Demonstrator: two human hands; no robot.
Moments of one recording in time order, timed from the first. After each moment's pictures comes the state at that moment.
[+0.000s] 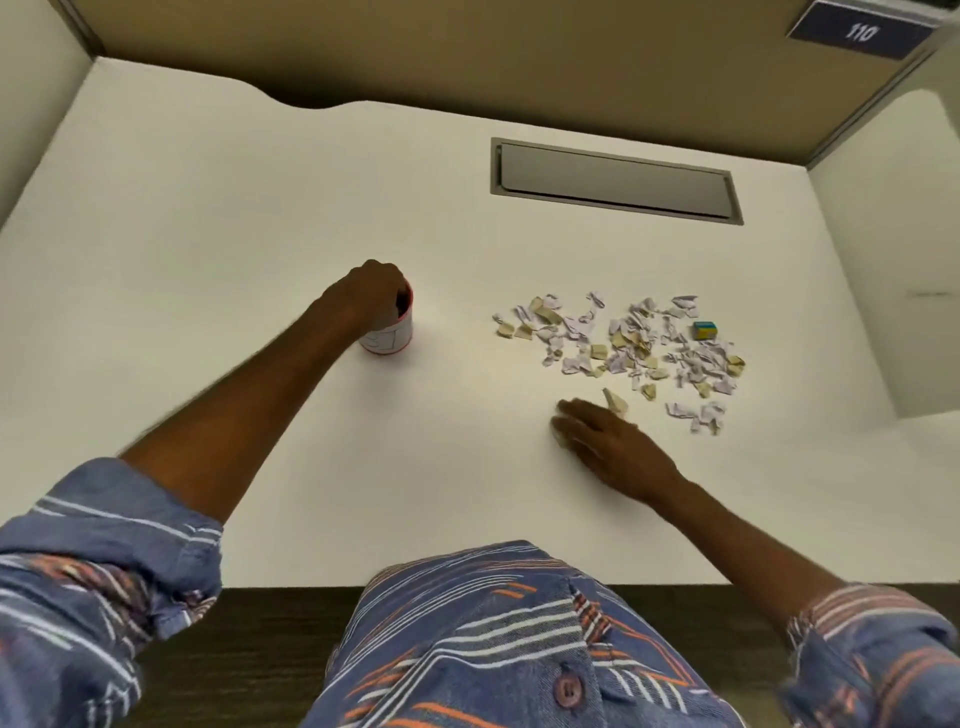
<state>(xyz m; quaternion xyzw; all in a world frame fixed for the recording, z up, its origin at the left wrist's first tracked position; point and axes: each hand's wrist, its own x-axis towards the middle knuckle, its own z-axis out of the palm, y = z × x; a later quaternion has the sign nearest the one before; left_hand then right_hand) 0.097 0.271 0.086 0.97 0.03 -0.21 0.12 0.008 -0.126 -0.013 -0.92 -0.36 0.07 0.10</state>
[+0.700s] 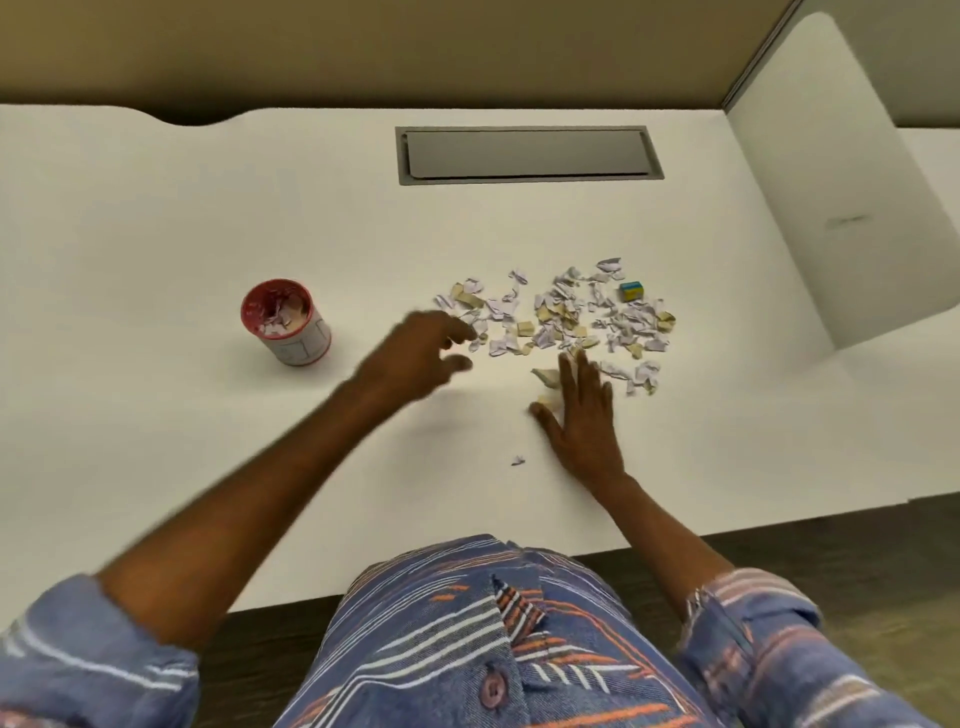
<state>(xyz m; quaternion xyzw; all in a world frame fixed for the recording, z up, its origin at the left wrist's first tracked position) 0.050 0.112 0.082 0.92 -0.11 -0.14 0.34 -0.011 -0.157 -0.047 -0.98 -0.04 0.02 0.19</state>
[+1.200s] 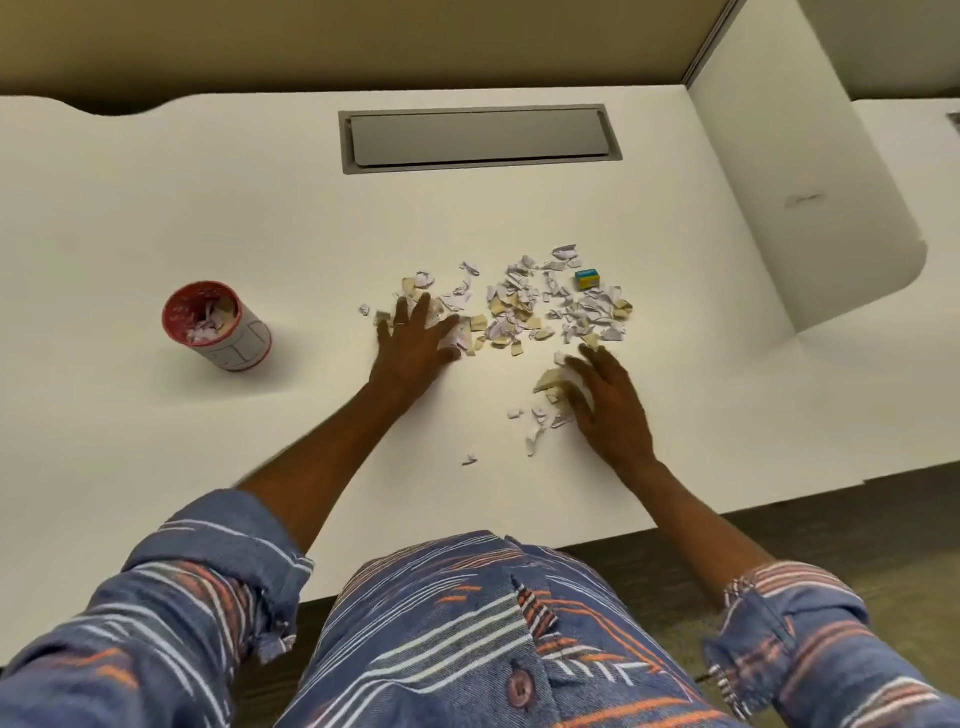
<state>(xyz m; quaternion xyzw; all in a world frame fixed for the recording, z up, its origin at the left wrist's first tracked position) 0.093 0.045 -0.030 0.98 -0.10 -0.13 0.13 0.005 -0.257 -0.035 -0.97 -0.08 -0.05 0.20</state>
